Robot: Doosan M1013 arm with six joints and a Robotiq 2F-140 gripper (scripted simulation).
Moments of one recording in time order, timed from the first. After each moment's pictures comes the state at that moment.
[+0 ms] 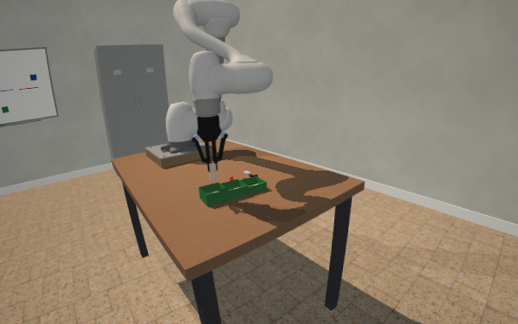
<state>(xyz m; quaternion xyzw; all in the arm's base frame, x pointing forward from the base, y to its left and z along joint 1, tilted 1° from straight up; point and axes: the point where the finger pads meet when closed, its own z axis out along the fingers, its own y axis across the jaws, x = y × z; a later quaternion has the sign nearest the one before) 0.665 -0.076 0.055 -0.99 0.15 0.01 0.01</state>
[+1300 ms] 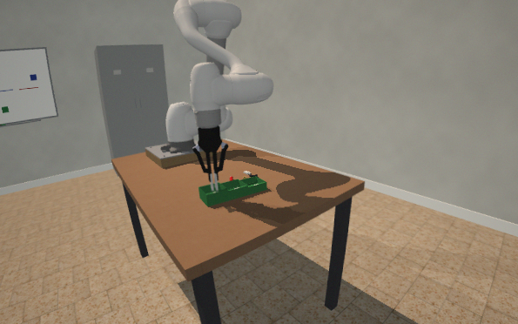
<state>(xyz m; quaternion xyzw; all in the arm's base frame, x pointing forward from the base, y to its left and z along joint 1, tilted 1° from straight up) 0.669 -0.077 0.017 -0.99 0.15 0.00 0.01</state>
